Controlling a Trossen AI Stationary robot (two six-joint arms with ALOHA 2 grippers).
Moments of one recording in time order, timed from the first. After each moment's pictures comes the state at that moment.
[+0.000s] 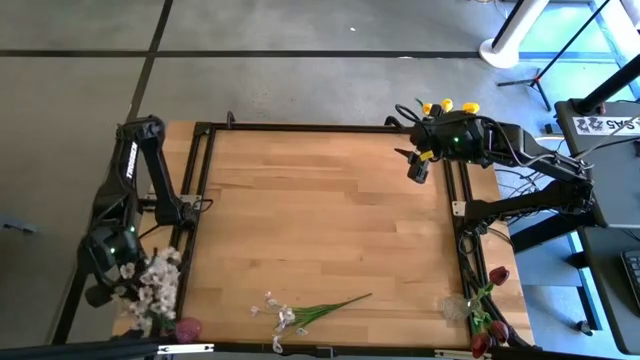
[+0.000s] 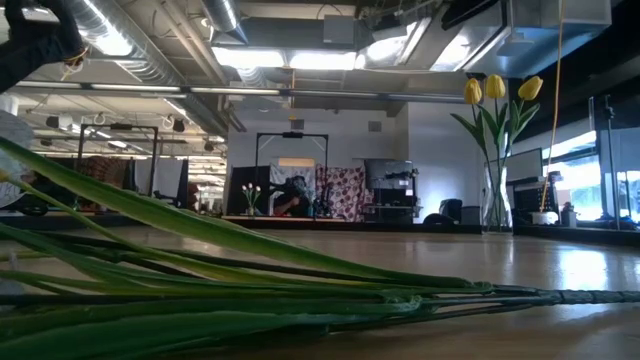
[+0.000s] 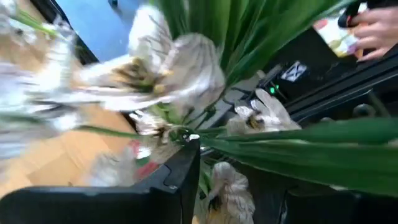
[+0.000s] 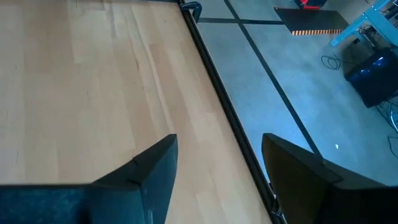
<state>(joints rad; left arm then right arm) -1.42 0.82 0.87 -0.66 -0.15 -0.81 -0.21 1.10 1.43 -0.97 0.30 -0.16</state>
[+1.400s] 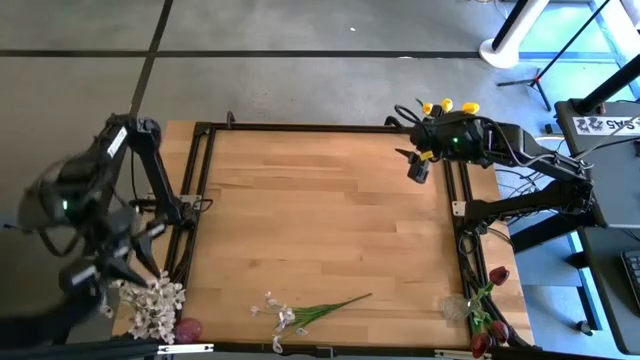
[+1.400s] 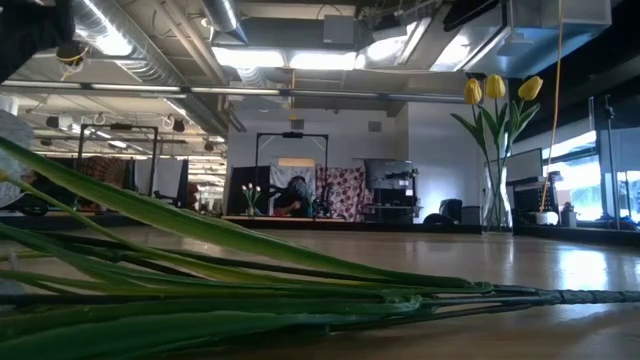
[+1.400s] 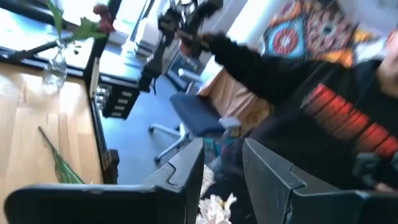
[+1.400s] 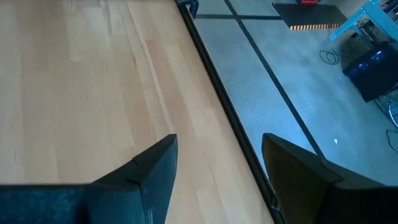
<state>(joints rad) -1.41 0.89 1.34 -0.61 -0.77 -0.72 -0.21 1.10 1.43 -0.98 0.31 -0.14</state>
